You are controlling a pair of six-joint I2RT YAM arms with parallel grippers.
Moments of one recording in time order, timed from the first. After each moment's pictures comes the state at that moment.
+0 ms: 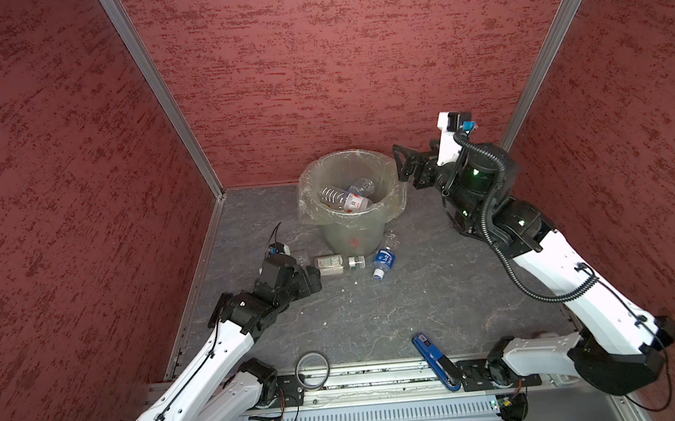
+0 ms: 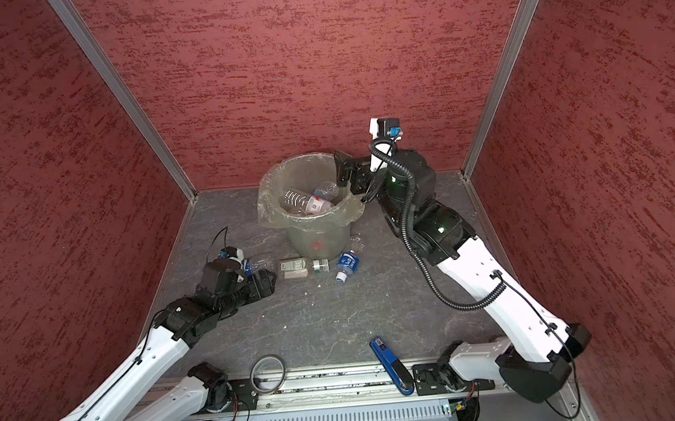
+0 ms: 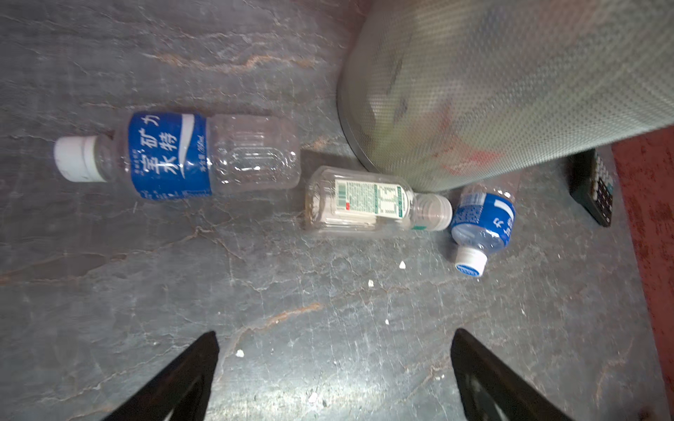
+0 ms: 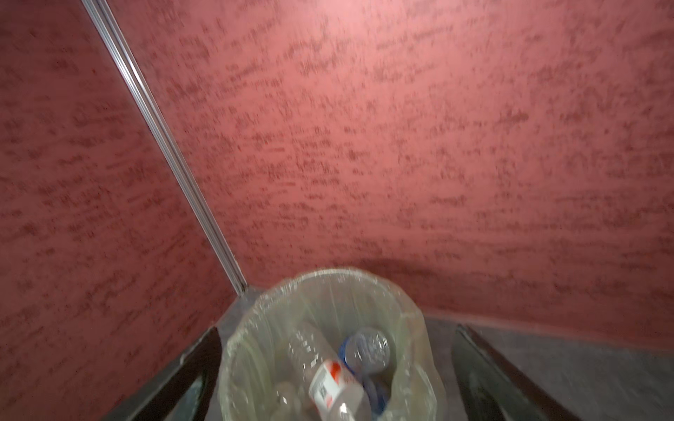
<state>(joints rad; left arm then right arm) -0.48 0.88 0.73 -0.66 -0.11 -0.66 0.64 1.25 1.55 -0.32 0.29 0.25</state>
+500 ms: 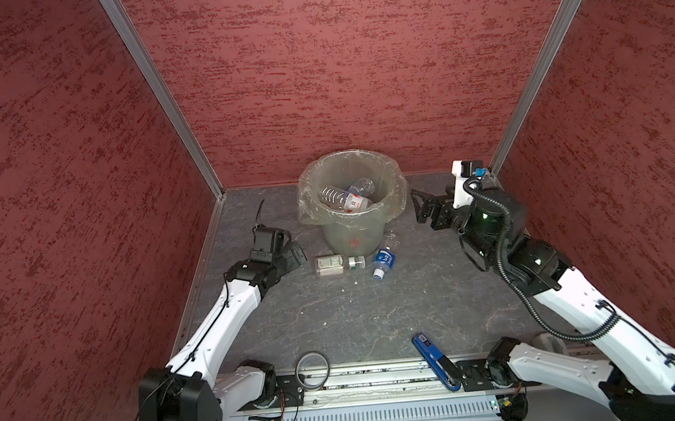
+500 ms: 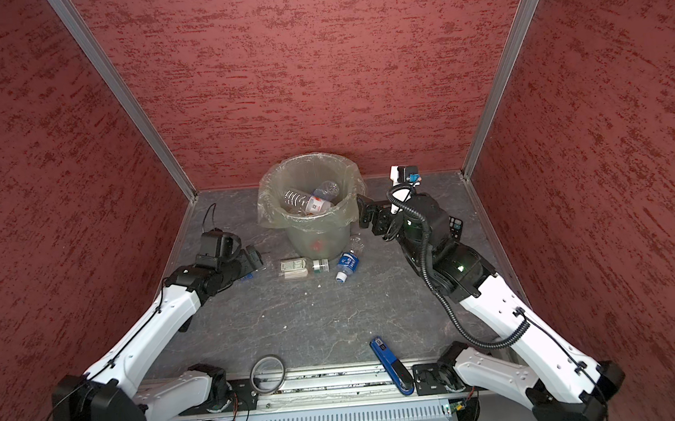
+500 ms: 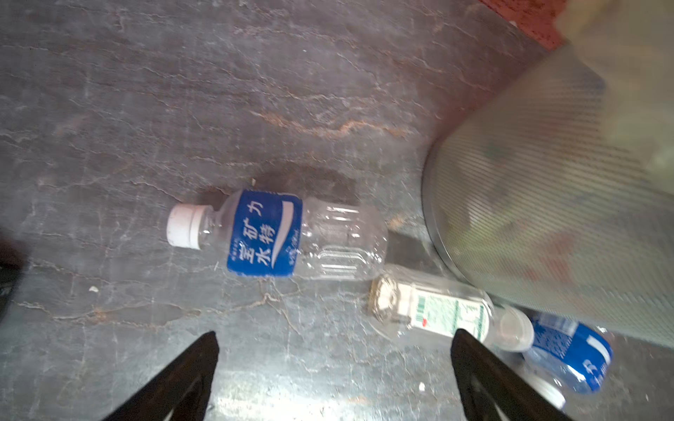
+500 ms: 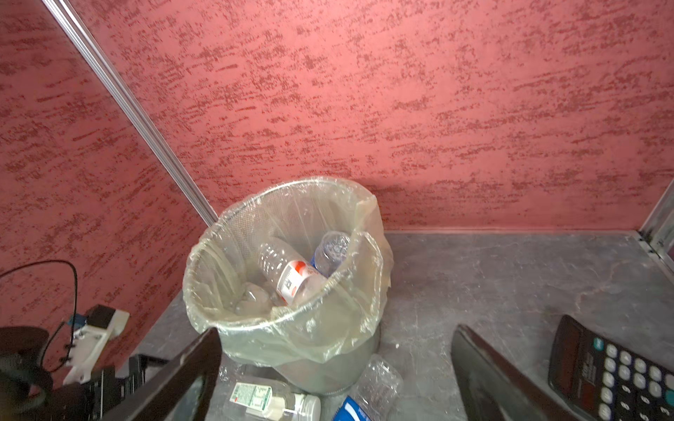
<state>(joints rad) -0.21 1.19 0.87 -0.59 -0.11 -0.63 0.64 1.00 1.20 -0.39 0.31 0.36</state>
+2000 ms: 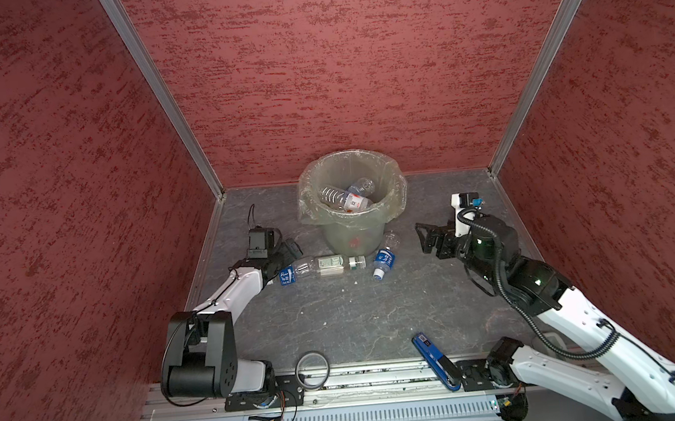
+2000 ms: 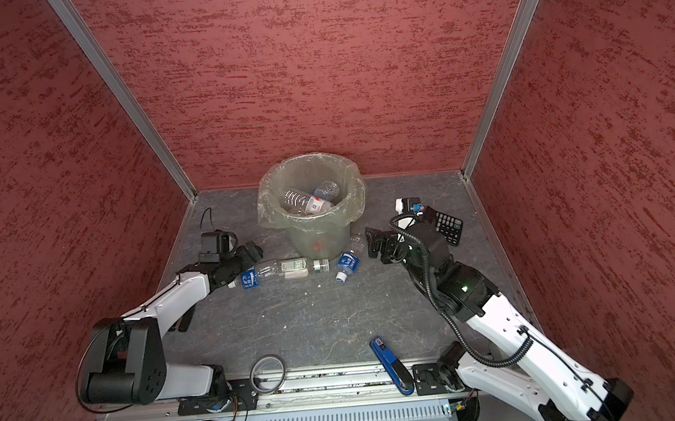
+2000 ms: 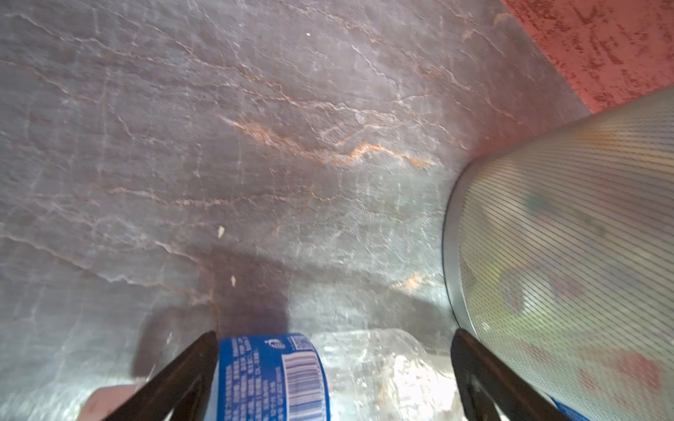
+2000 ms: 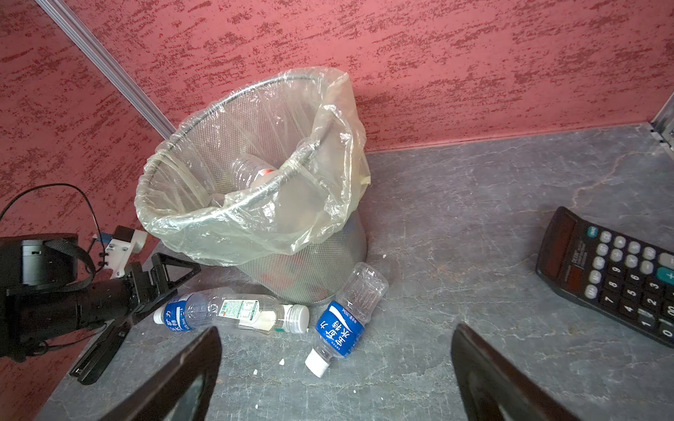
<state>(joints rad) -0.08 1.38 0.75 -0.23 0.10 -0.62 0.64 0.87 0.99 -0.48 0.26 0.46</state>
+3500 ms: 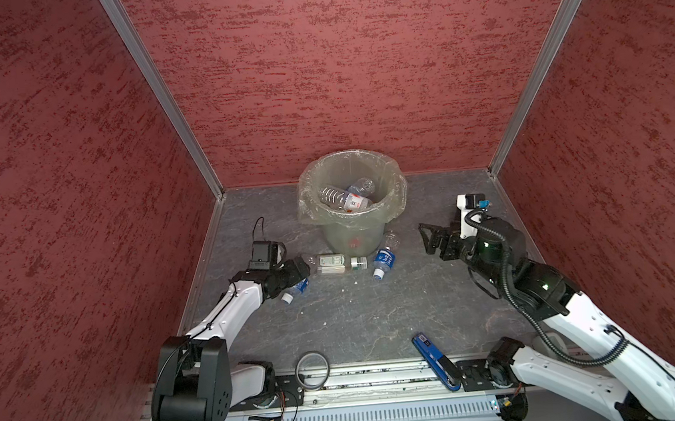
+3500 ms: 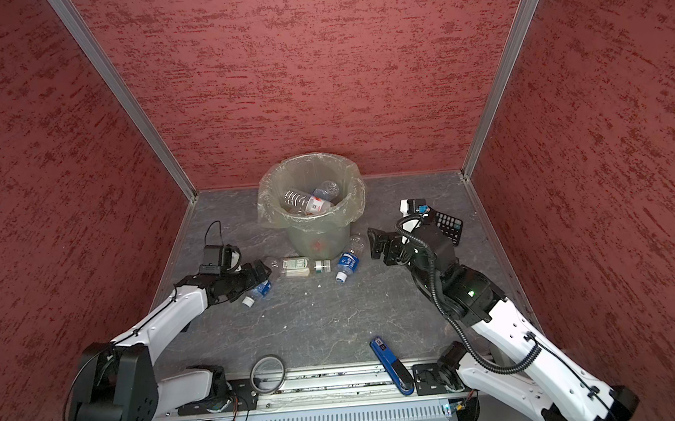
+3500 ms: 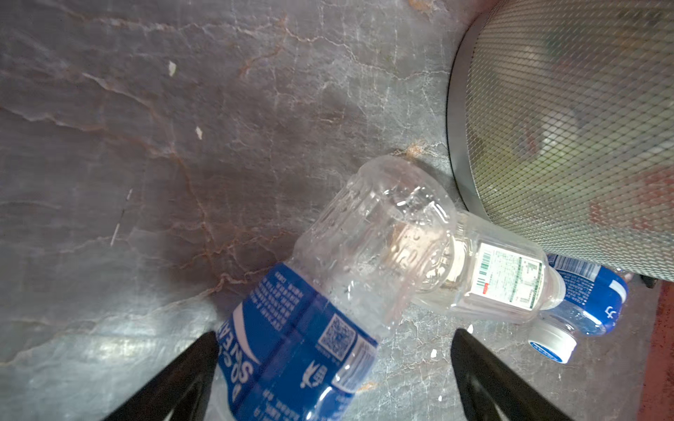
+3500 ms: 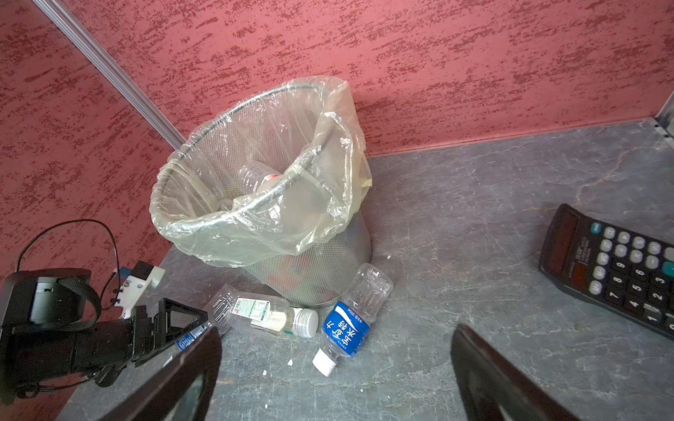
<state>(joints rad) -0.14 1.28 0.68 -0.41 0.21 -0.56 0.64 0.83 0.98 -0.49 0.26 0.49</state>
